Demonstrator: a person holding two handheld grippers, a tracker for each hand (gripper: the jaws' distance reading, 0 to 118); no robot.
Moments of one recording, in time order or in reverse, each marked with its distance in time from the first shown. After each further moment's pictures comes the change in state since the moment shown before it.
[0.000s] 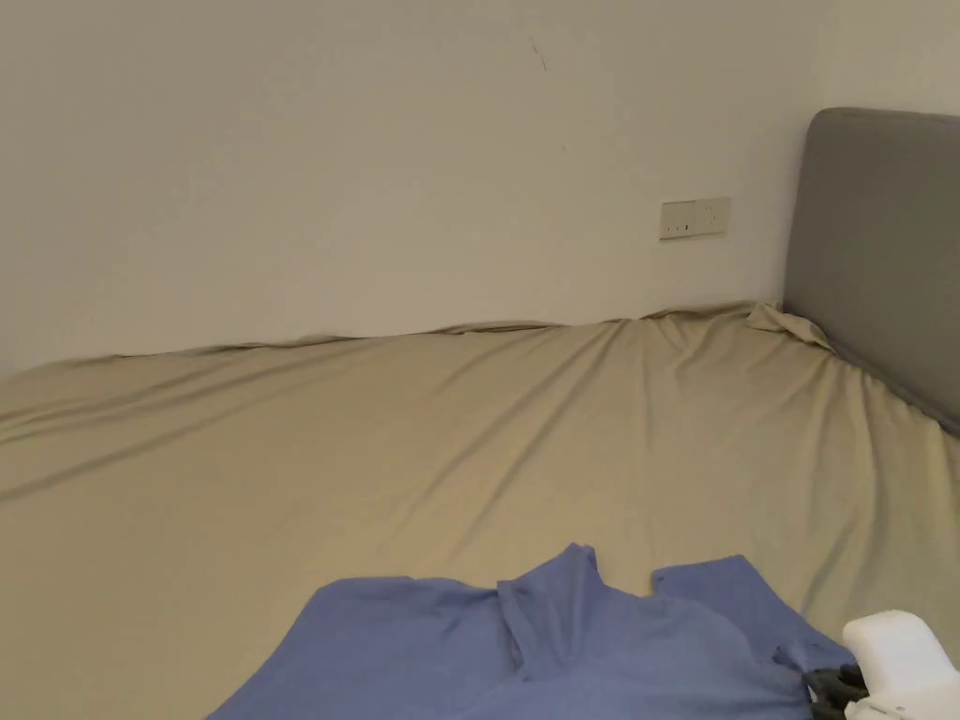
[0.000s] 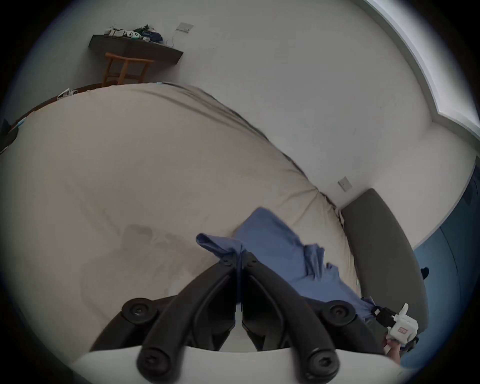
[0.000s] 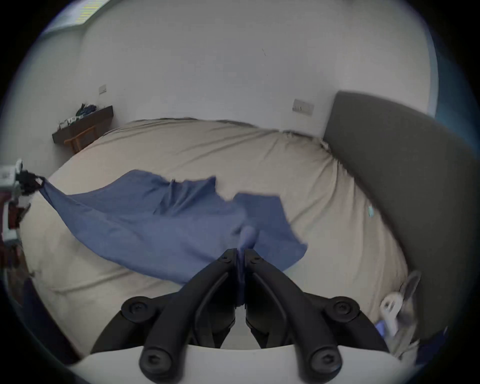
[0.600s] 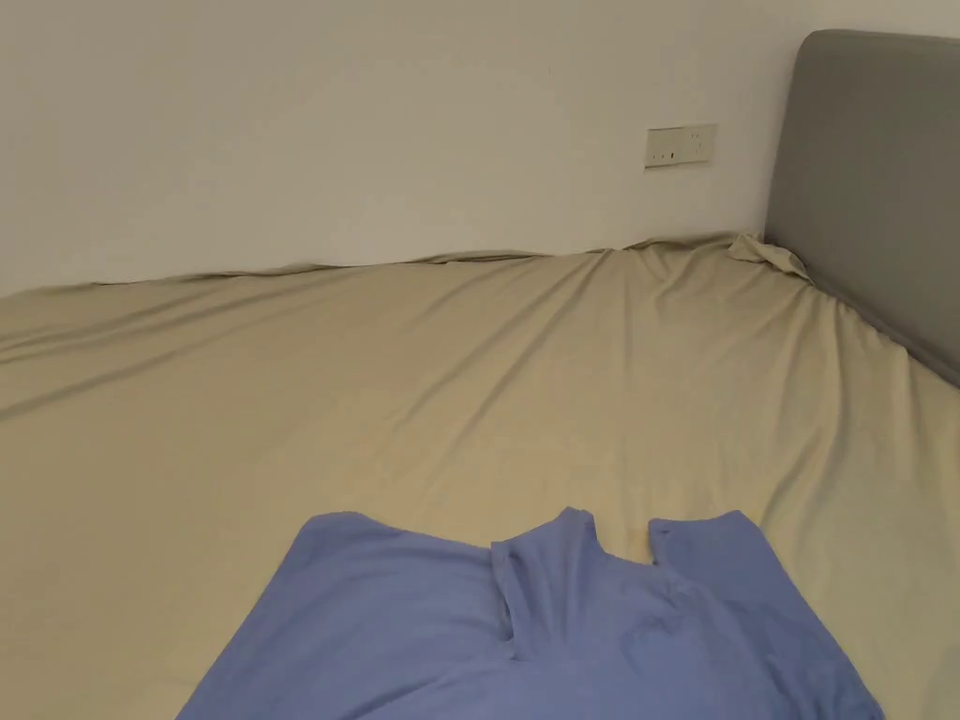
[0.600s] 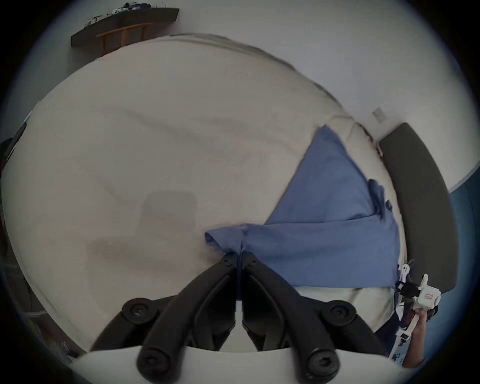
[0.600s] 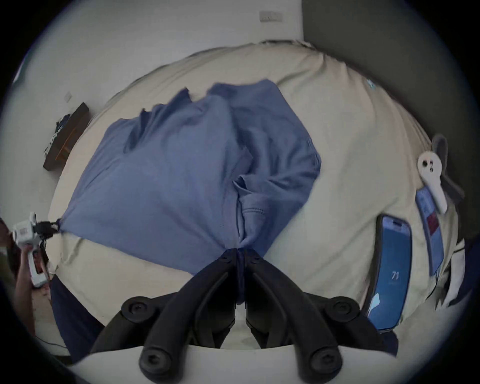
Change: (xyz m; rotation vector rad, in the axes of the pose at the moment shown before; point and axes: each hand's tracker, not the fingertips) left arm -0.083 -0.067 -0.009 -0.386 0.217 -0.129; right arm 0.021 -0.124 -0.006 -0.407 0.058 -0.280
